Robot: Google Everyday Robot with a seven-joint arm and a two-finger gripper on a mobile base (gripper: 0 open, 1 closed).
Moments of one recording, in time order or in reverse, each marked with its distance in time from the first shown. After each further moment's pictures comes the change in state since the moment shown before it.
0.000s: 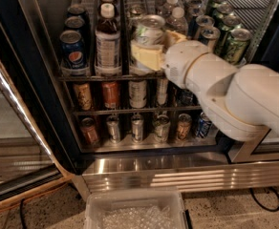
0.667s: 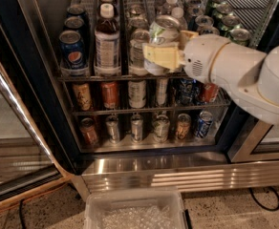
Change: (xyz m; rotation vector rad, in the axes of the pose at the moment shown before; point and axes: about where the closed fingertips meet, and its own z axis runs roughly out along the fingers) arm 0.002 -0.010 -0.023 -0.160 0.090 0.063
